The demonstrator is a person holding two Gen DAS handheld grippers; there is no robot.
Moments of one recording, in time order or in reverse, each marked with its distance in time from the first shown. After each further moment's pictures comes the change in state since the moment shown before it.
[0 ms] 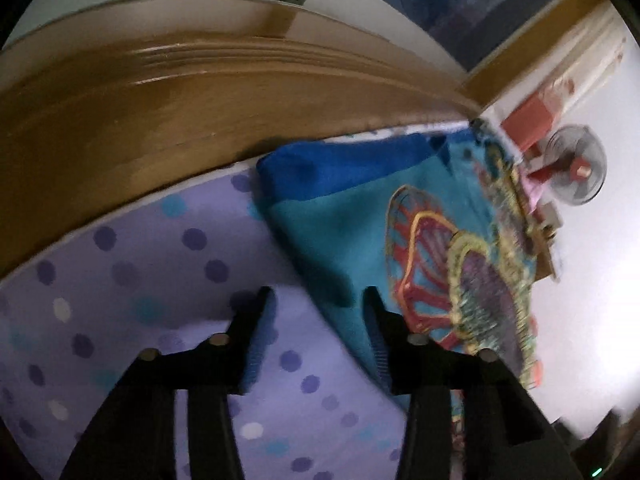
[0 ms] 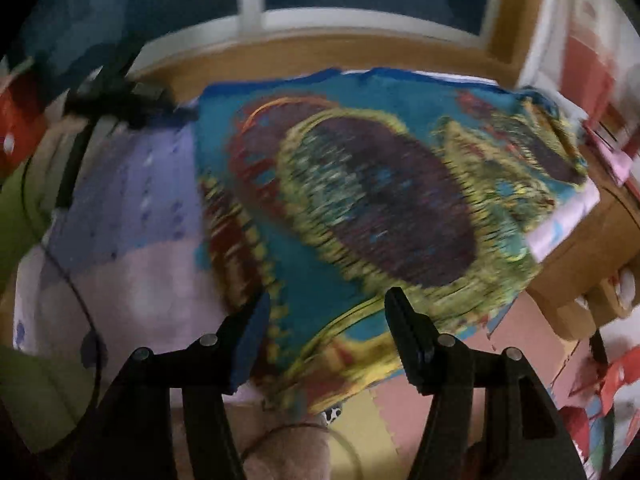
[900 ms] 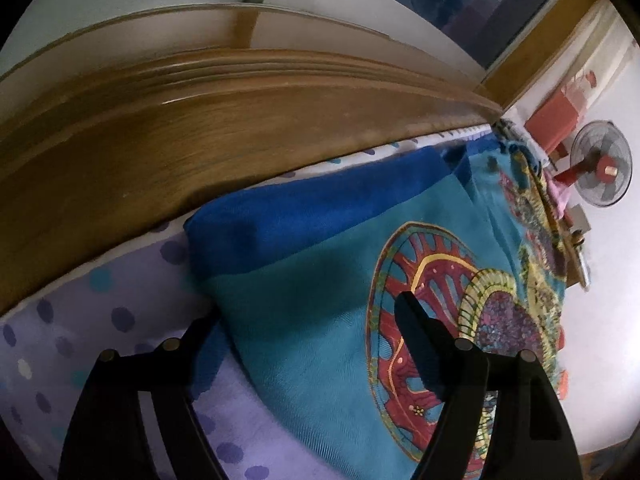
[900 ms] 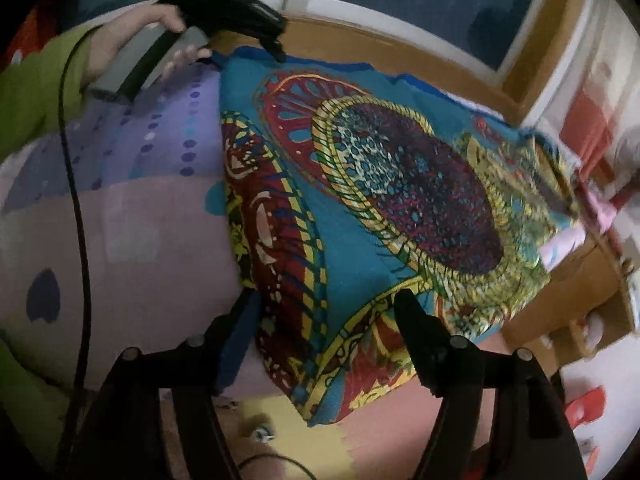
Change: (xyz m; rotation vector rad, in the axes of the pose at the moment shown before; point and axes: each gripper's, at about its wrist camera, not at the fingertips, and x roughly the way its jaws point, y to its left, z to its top) left arm 0.047 -0.038 0.033 0.038 -0.028 0.143; right arm 0.023 0.041 -0.034 -0.163 -0.065 -0.140
